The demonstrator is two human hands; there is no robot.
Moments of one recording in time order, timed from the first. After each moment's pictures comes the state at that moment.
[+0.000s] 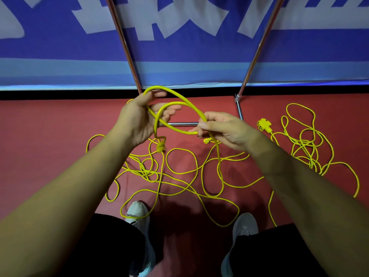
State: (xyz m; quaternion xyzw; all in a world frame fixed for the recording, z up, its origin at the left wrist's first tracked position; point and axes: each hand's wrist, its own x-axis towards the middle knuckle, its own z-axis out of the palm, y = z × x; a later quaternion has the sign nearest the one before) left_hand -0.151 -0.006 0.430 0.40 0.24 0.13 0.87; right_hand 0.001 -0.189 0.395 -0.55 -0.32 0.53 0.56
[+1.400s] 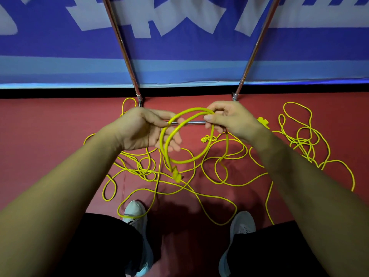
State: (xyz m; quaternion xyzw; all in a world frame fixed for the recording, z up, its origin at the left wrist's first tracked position) left_hand -0.165 -0.009 0.439 0.51 0.16 -0.18 0.83; right_hand 0.022 -0.198 0.404 -0.68 -0.38 0.37 0.50
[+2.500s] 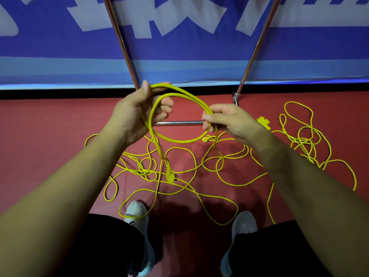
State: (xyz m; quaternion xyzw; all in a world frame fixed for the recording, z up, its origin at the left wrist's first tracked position) left_hand -0.157 0.000 0.431 0.50 0.17 0.10 0.84; right_hand 0.018 -0.193 0.401 -0.65 -0.35 0.43 0.52
